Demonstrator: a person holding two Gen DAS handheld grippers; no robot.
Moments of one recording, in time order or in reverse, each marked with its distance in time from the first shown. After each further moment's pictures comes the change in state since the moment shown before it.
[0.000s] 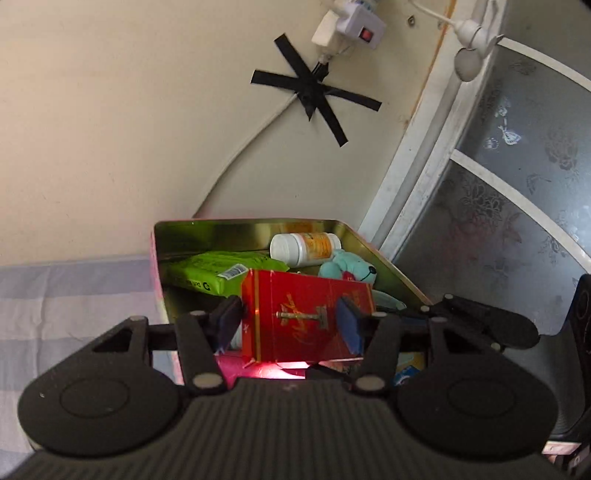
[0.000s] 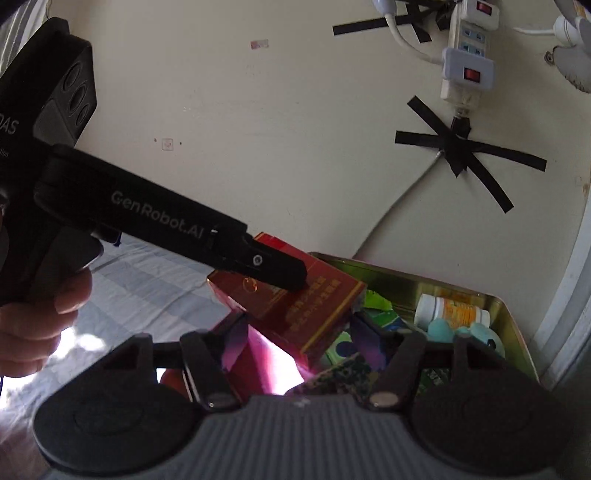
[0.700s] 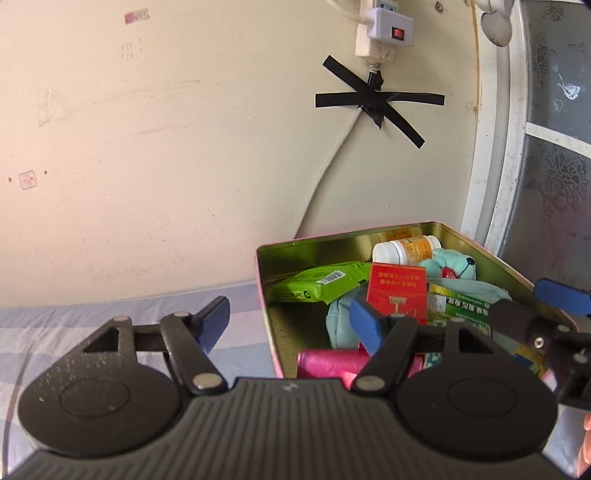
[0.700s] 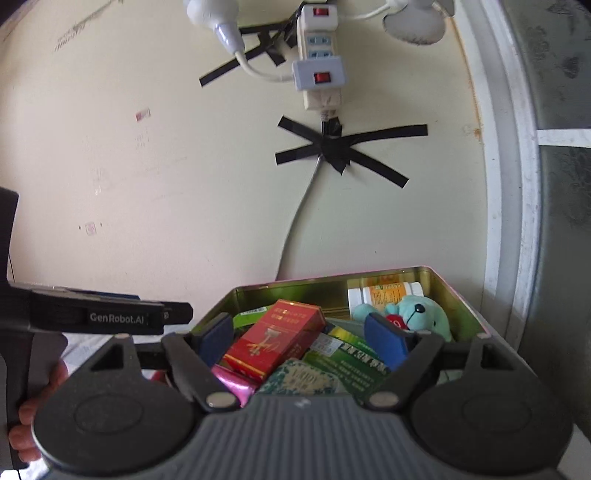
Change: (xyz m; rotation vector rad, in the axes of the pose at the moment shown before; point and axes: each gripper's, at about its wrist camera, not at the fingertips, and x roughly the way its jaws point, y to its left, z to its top) left arm -0.039 -0.031 -0.032 0.181 -0.135 0.439; right arm -0.074 -0.038 -0.056 0.374 -0.266 -0.142
